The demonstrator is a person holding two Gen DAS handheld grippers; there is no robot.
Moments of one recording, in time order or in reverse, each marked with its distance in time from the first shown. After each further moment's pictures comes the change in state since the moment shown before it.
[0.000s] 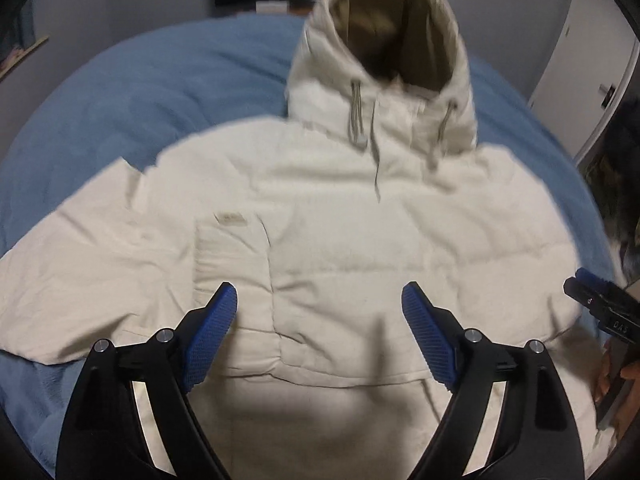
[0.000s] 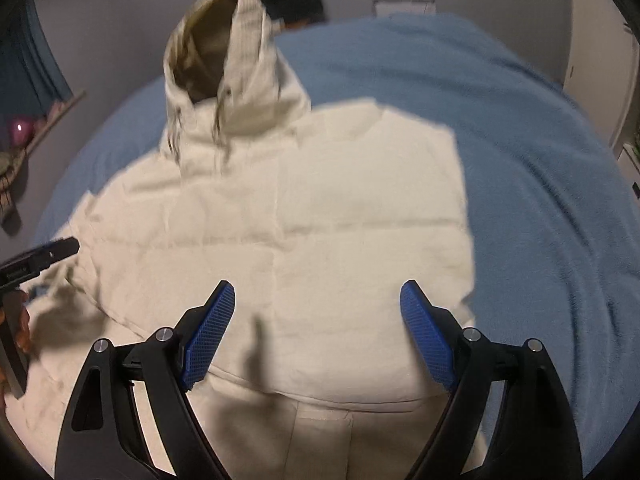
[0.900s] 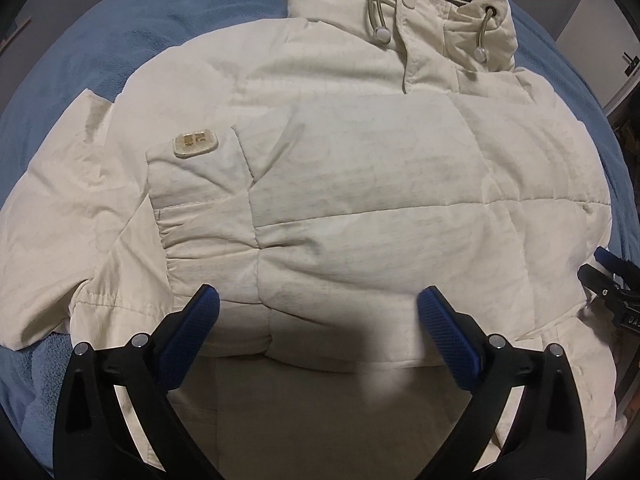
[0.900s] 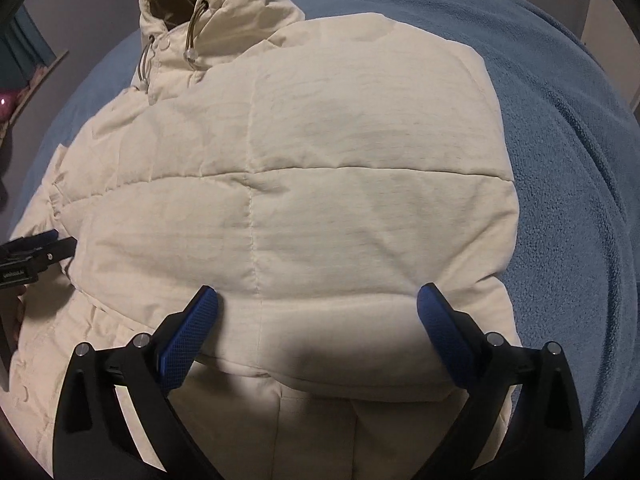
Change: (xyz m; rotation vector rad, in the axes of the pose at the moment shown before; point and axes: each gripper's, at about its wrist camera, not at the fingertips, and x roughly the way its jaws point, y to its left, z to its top) left arm 0.051 0.009 -0.027 0.012 0.225 0.043; right arm 0.048 0.001 -0.016 -0.023 0.180 -0.040
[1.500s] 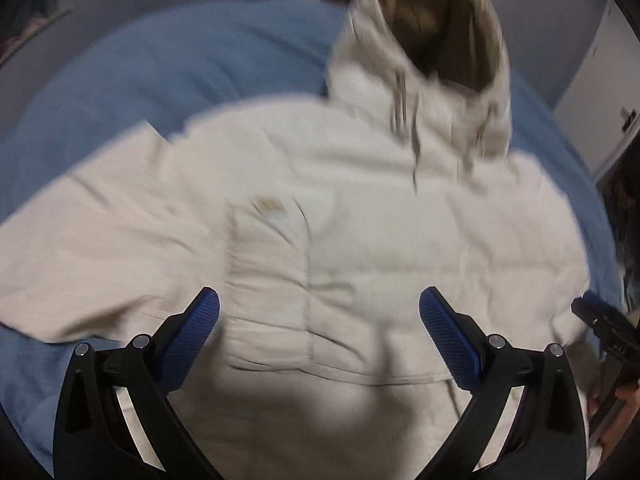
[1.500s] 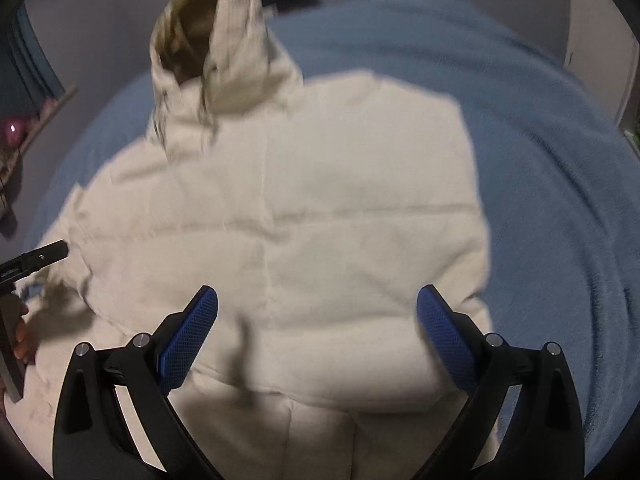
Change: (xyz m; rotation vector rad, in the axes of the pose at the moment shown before) left arm -0.063 0.029 0.008 -0.130 -0.254 -0.015; right arm -0.038 -0.007 0.003 0.052 -0.212 0.040
